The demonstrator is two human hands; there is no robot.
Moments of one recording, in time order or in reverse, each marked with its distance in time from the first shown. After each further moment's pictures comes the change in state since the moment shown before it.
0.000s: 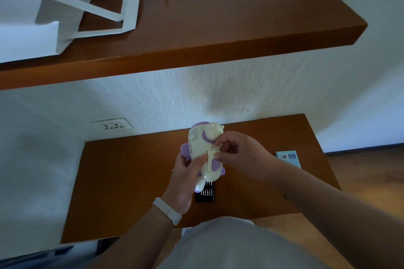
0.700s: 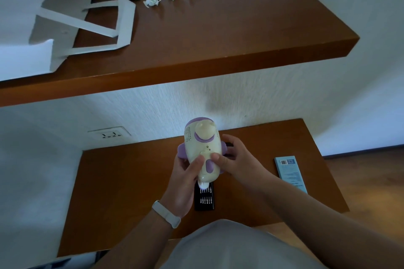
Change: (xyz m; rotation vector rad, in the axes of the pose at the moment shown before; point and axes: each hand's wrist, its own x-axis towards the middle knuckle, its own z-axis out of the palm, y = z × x) left_hand 0.008 0.014 0.006 -0.086 -0.067 0.112; right_hand -0.004 0.000 0.018 0.462 0.038 0.247
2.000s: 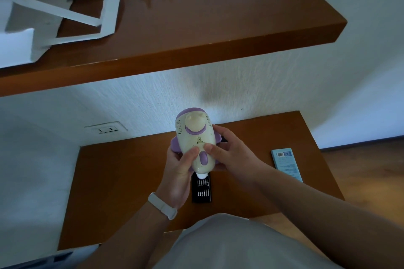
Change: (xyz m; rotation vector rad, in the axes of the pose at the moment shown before) left_hand 0.000 0.009 0.009 -0.034 -0.032 0.085; right_hand -0.001 -0.004 0.003 0.222 -0.088 -0.056
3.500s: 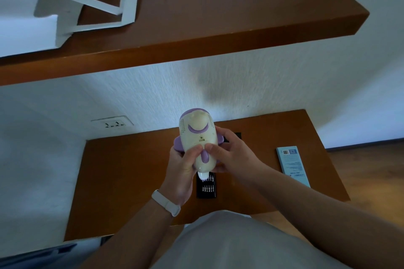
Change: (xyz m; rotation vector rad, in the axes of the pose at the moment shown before) left_hand -0.011 0.002 -0.009 0.060 0.010 0.013; right_hand 0.003 0.016 0.016 0.000 0.021 0.004
